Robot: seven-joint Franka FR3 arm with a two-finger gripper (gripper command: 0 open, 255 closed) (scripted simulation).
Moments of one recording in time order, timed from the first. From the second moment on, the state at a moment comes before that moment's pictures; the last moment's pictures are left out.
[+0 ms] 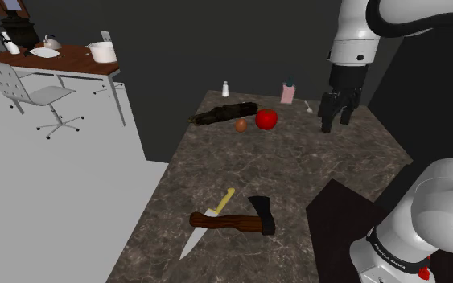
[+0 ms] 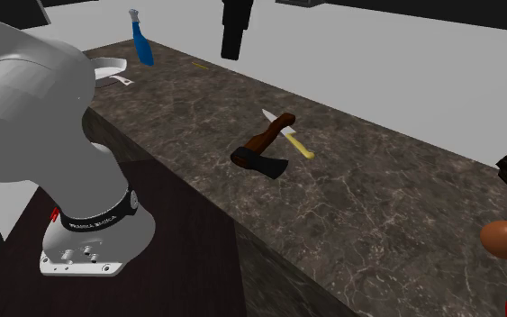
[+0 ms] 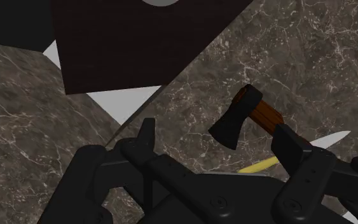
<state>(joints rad) 0.02 -0.75 -0.04 -2.42 0.07 1.47 0.13</state>
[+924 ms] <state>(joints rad) 0.17 -0.53 0.05 -2.58 0.12 1.92 -0.02</state>
